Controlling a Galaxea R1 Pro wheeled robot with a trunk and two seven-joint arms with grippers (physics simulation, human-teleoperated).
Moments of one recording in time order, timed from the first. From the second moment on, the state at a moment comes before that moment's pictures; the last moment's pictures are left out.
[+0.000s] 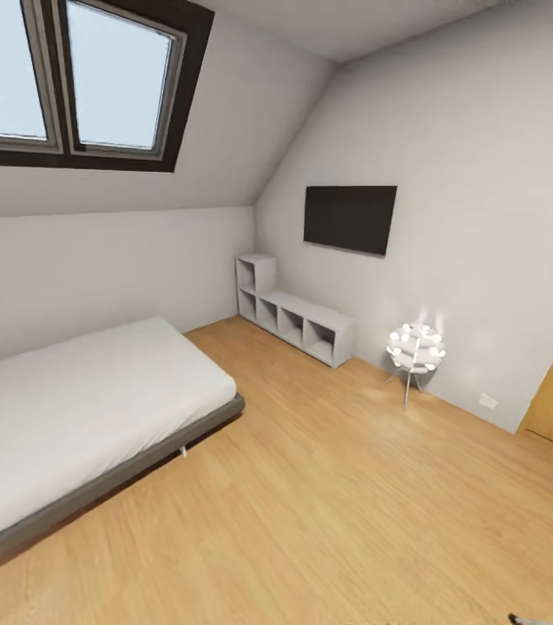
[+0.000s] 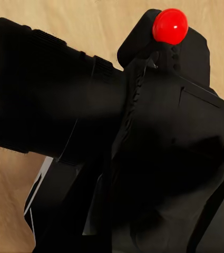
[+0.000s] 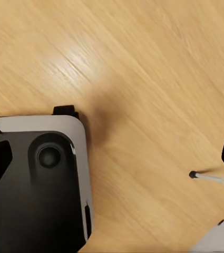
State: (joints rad) left arm -0.23 0.03 -1.05 0.00 1.54 -0.04 0.00; right arm -0.24 -0.14 -0.44 0.03 0.39 -0.09 -0.01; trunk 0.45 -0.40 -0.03
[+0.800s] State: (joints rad) left arm -0.23 0.03 -1.05 0.00 1.54 -0.04 0.00; right arm -0.24 -0.14 -0.44 0.03 0.46 -0.09 -0.01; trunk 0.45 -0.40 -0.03
